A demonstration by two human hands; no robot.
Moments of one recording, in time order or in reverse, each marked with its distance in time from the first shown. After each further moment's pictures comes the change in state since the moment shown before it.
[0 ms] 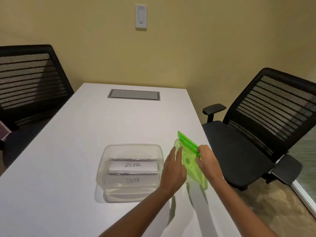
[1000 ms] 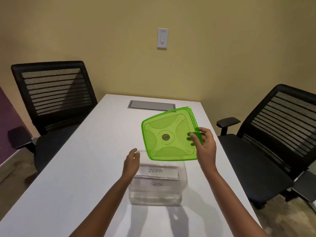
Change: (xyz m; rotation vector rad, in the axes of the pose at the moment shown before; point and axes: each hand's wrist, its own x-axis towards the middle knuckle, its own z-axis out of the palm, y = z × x) left_hand -0.028 -0.133 -0.148 -0.524 0.257 -0.602; right_hand -0.003 -0.154 -0.036 1.027 0.287 -0.027
